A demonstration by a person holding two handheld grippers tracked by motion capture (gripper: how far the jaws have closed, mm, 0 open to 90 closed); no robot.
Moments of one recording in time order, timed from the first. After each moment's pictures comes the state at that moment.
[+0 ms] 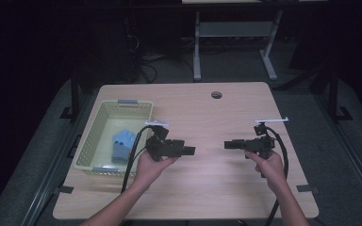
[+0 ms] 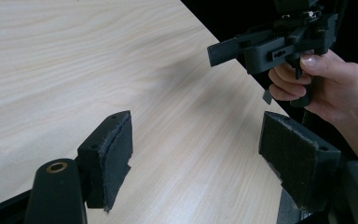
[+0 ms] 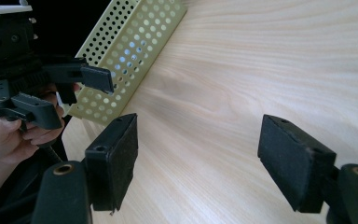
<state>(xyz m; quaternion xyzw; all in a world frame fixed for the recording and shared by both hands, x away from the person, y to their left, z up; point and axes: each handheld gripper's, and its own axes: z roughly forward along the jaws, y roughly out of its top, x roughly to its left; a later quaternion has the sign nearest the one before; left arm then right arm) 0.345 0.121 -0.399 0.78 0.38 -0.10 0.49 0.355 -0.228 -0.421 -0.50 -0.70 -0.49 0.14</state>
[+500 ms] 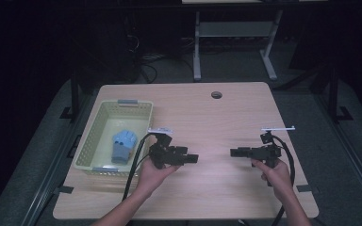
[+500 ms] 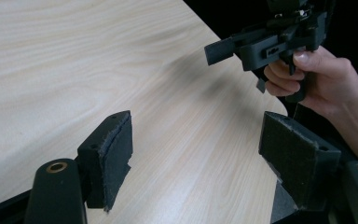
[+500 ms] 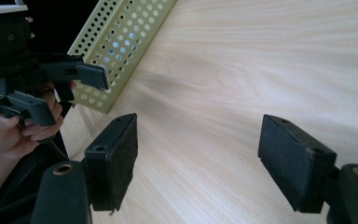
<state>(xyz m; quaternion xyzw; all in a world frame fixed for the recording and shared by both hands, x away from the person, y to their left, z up) 0.329 0.115 -0.413 0.78 0.37 -0.11 0.50 0.336 -0.246 -0.437 -0.51 -0.70 -0.49 0.14</state>
